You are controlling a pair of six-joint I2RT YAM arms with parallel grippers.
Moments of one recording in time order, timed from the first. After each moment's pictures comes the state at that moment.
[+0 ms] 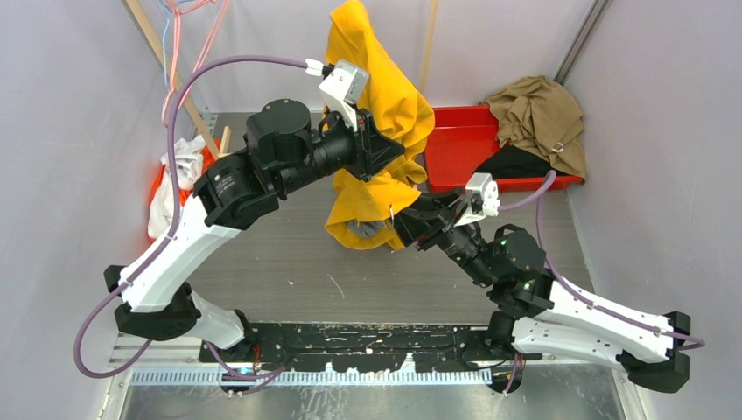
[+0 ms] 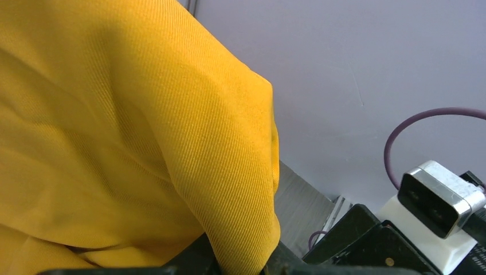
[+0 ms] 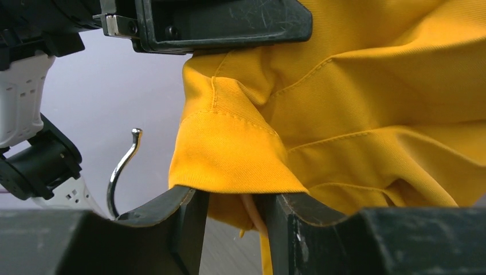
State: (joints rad) left arm -1.03 1.45 2.04 -0.67 -0.06 -0.31; right arm 1.15 0.74 0.78 0.40 0.27 0.17
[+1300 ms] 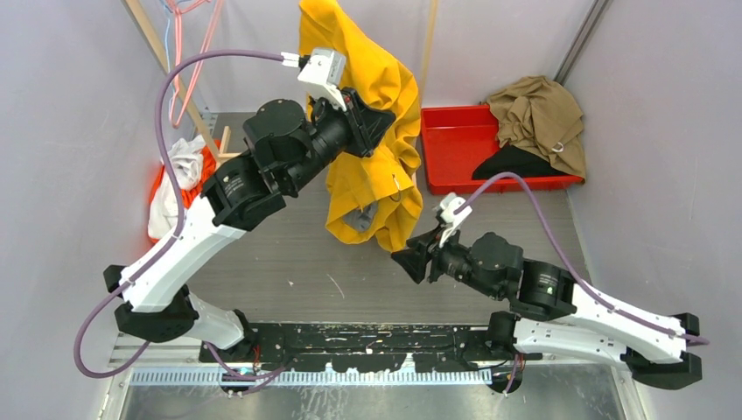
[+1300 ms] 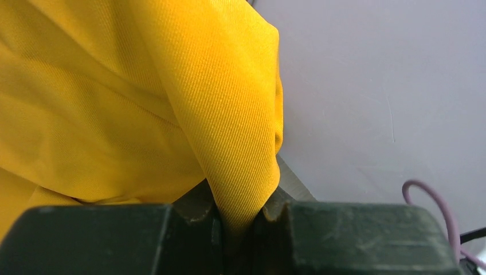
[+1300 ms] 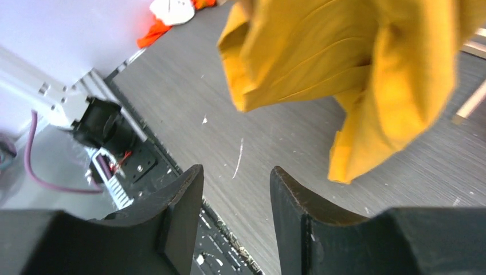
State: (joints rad) left arm -1.01 1.43 1.94 -0.46 -0.29 -0.36; right arm 1.19 0.66 0.87 -0.44 0.31 0.38
